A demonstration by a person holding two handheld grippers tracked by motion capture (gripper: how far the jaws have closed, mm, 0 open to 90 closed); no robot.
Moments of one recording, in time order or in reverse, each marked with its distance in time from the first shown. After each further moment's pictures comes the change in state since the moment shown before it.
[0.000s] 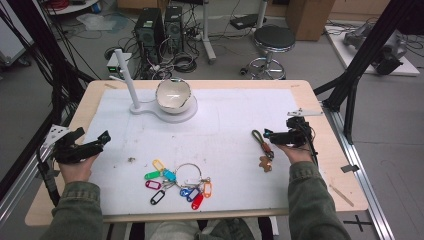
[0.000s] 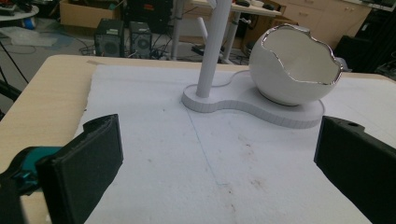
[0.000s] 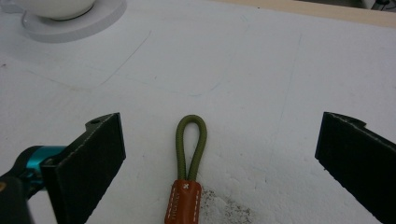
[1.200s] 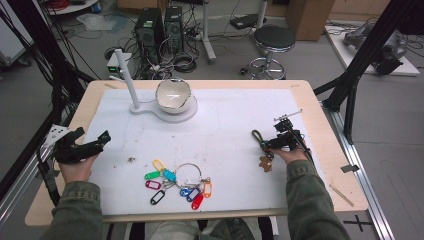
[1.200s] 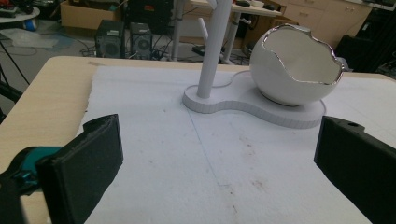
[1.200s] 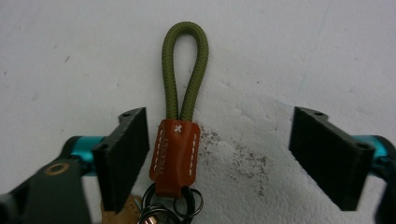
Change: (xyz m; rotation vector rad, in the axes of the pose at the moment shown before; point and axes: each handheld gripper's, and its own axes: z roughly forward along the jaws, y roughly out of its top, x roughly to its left) left arm 0.000 0.000 0.001 -0.001 0.003 0.006; right arm 0.000 -0.011 0.037 0.369 0.007 -0.014
